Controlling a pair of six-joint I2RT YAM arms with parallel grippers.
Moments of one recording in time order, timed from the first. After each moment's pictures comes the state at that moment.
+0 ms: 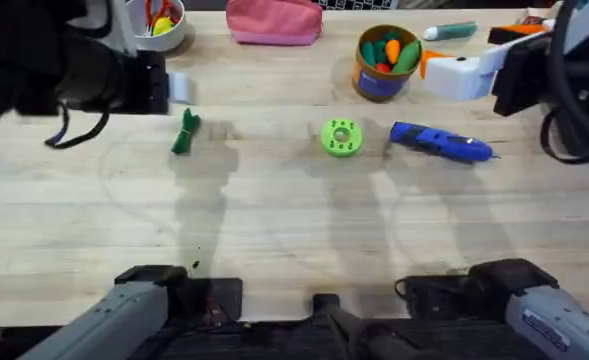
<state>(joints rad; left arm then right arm) -0.02 1.13 1.14 -1.01 -0.07 0.00 0.10 0.84 0.91 -0.58 -0.21 -0.10</state>
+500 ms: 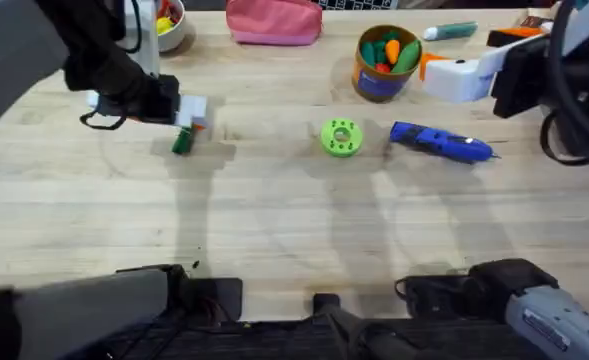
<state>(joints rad) 0.09 1.45 1.14 -1.01 -0.01 0.14 0.10 0.84 0.91 -0.59 -0.21 -0.10</state>
